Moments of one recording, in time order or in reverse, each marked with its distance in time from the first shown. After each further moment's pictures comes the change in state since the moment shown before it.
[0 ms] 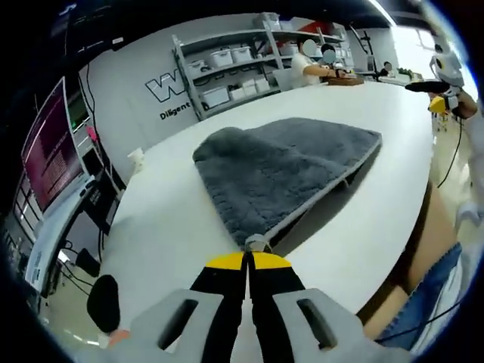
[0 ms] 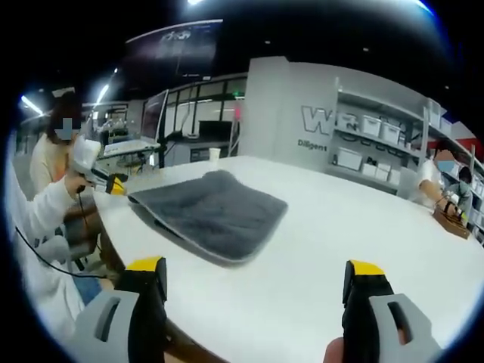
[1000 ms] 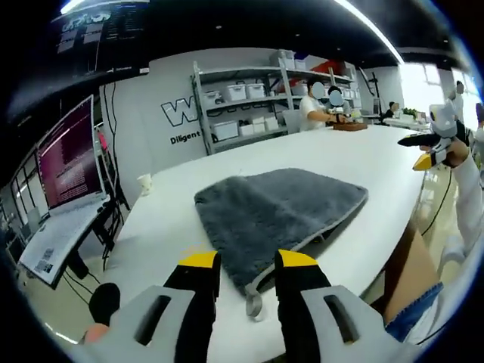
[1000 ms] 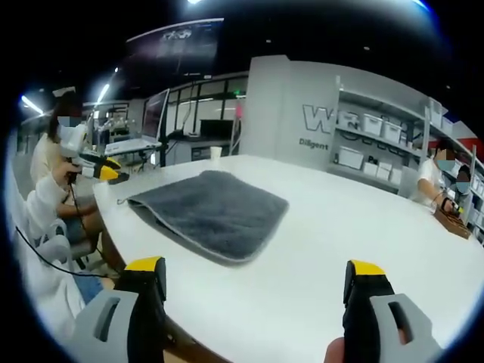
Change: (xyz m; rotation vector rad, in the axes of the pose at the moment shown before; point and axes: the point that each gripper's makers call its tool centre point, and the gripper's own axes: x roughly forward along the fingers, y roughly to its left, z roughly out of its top) left arm -0.055 -0.010 0.063 -0.116 -0.242 -0.004; right arm -0.002 0.001 -0.001 -0.001 0.009 0.009
